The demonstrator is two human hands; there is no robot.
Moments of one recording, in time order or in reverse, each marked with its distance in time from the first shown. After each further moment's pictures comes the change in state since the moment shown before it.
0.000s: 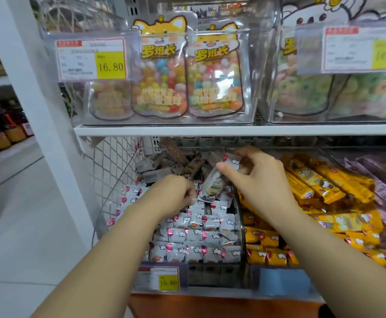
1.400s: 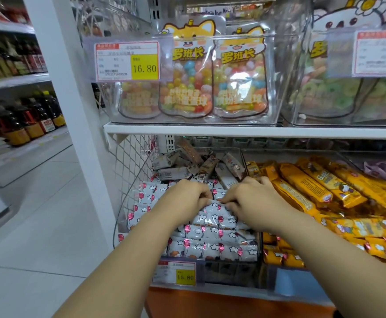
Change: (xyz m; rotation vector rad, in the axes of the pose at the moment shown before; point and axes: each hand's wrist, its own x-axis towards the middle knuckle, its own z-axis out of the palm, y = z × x) left_hand -0.013 -0.007 0.012 -0.090 0.063 -0.014; right_hand -0.001 0.009 0.034 -0.728 -0.595 -0.246
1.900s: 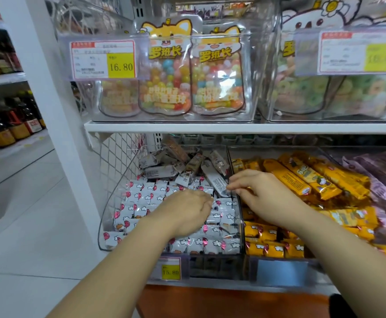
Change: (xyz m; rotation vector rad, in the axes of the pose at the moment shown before) left_hand -0.005 0.023 0.019 0.170 -0.155 0.132; right_hand -0.031 0.032 -0.011 0.377 0.206 0.015
